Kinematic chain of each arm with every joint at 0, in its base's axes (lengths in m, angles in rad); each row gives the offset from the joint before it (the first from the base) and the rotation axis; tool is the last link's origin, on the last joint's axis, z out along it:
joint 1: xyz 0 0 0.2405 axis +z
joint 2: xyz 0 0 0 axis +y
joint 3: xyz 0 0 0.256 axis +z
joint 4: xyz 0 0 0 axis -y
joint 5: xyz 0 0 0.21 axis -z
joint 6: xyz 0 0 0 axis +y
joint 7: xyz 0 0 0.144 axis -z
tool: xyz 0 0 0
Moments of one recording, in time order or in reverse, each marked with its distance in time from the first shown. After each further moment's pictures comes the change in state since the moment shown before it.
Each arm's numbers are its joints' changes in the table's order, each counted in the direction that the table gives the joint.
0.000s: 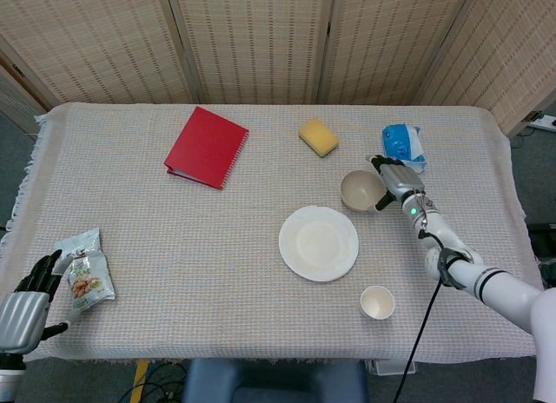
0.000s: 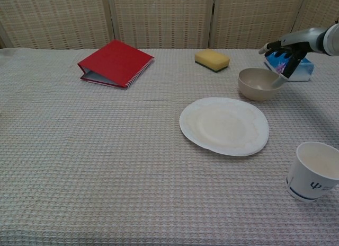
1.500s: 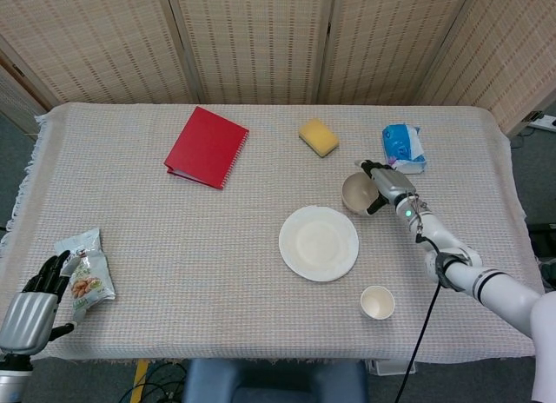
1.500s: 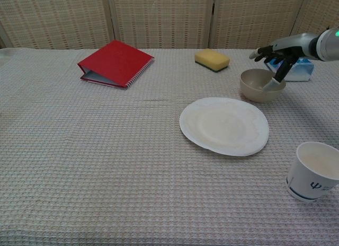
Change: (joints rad) left arm -0.004 -0.014 0.018 0.012 -0.031 0.032 -0.048; right arm -0.036 -0.019 0.058 -0.011 0.230 -0.055 -0.196
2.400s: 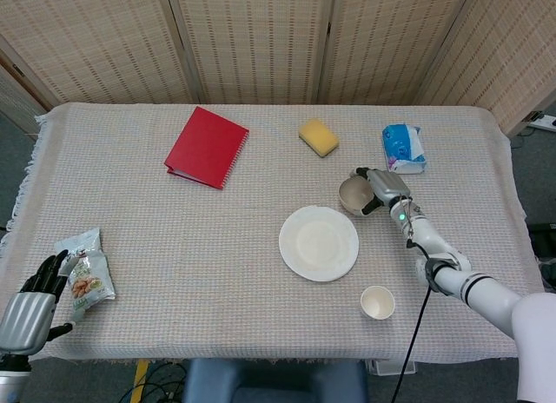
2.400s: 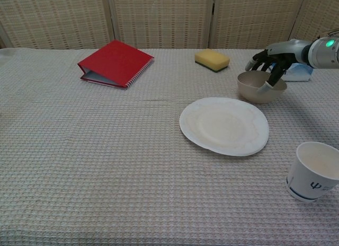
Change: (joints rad) left arm -0.001 0.001 0.001 -0.003 -0.002 0.000 0.004; right arm -0.015 -0.070 0.008 -0.056 0.057 0.074 -0.015
